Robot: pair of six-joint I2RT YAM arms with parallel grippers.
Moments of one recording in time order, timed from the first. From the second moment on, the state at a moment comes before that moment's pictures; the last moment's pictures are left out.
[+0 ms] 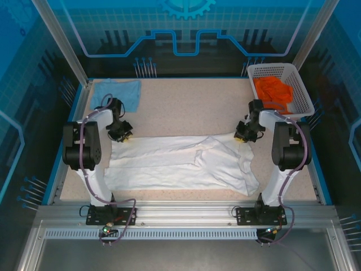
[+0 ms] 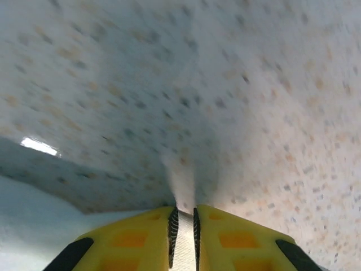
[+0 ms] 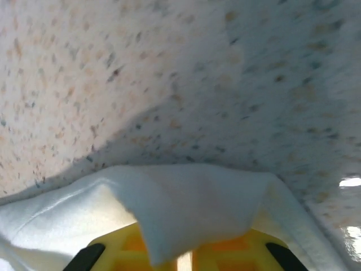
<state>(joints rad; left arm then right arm) 0.10 1.91 1.23 -0.73 0.13 -0.69 -0.03 1.91 1.22 -0.73 -0.28 0.45</state>
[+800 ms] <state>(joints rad) -0.30 1.90 1.44 -0.70 0.30 -0.75 0.17 1.89 1.29 -0.60 -0.49 0.39</state>
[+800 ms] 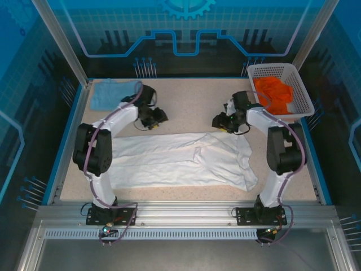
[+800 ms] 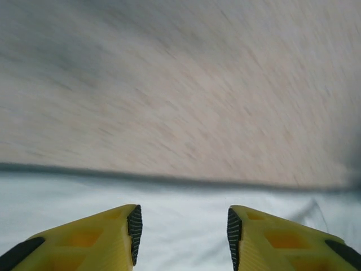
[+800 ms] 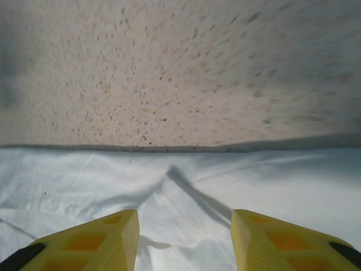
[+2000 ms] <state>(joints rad) -0.43 2.19 1.63 -0.75 0.42 -0.69 0.28 2.05 1.45 -0.78 -0.39 0.20</state>
